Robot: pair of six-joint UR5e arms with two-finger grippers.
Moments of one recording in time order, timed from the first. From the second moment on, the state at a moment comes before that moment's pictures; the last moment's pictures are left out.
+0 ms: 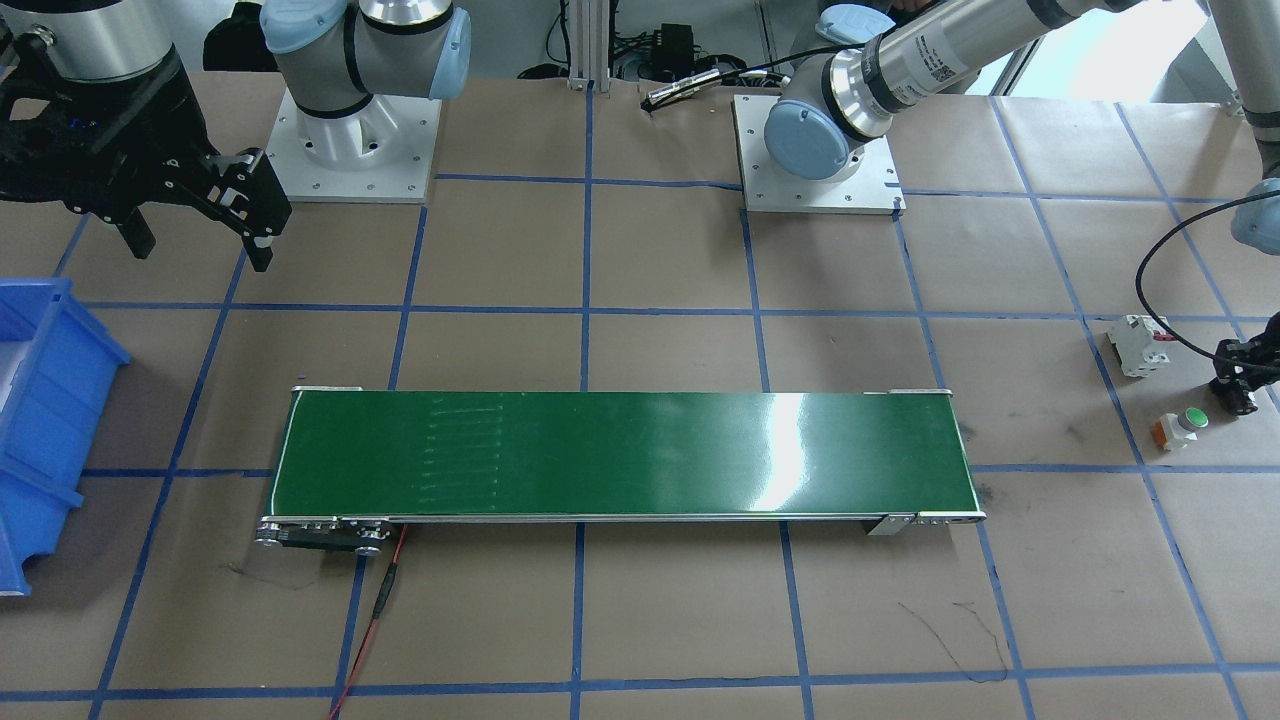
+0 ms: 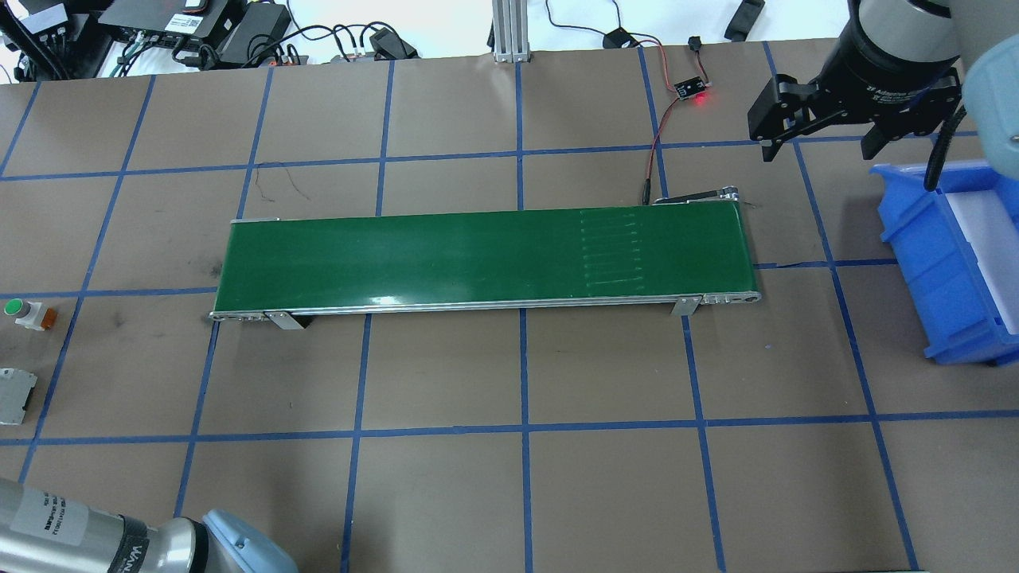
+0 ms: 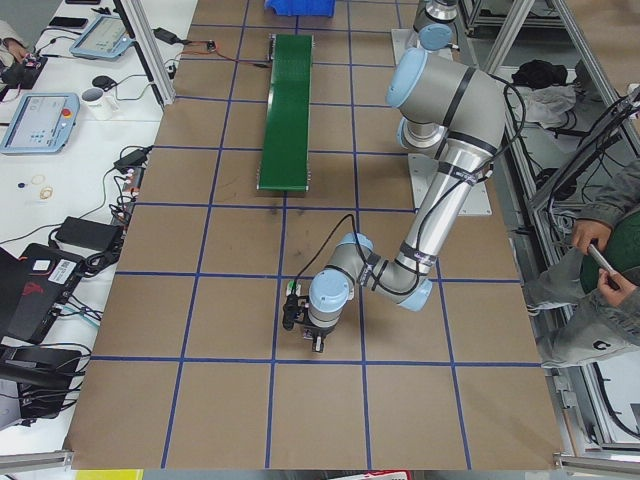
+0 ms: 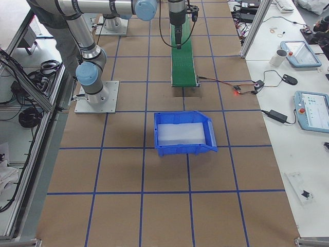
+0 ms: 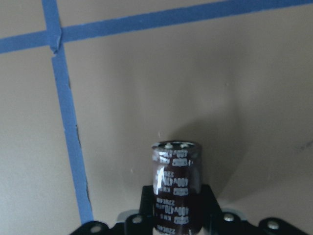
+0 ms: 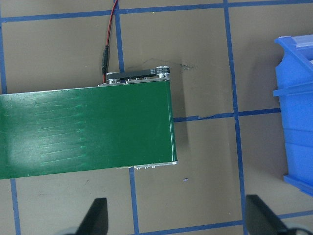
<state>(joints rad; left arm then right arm) -0.50 -2.17 -1.66 -0.79 1.55 1.20 1.49 -1.64 1.63 -1.70 -1.64 0.00</state>
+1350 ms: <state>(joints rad) -0.69 -1.90 -1.66 -0.94 1.63 0.98 1.49 -1.64 1.63 -1.70 -1.64 0.00</state>
